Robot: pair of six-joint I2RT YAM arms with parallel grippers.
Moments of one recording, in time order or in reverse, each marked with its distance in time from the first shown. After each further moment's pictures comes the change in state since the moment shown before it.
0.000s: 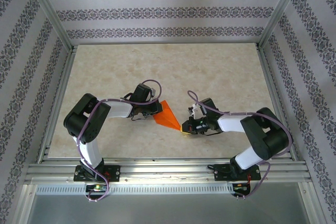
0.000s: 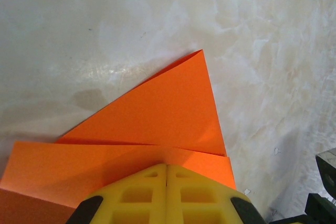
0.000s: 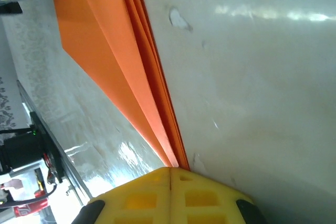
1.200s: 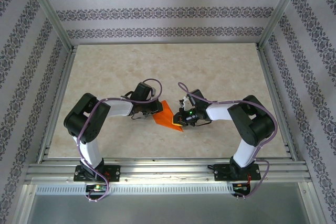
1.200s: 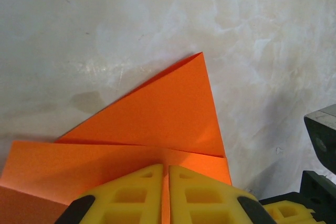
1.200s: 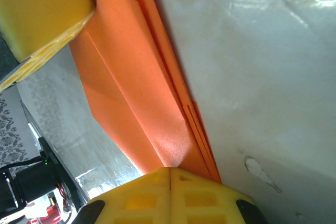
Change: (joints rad) left arm -0.004 -0.003 0.050 -0.082 -0.005 0.022; right arm 0.060 0.213 0.249 -0.034 0.026 0.097
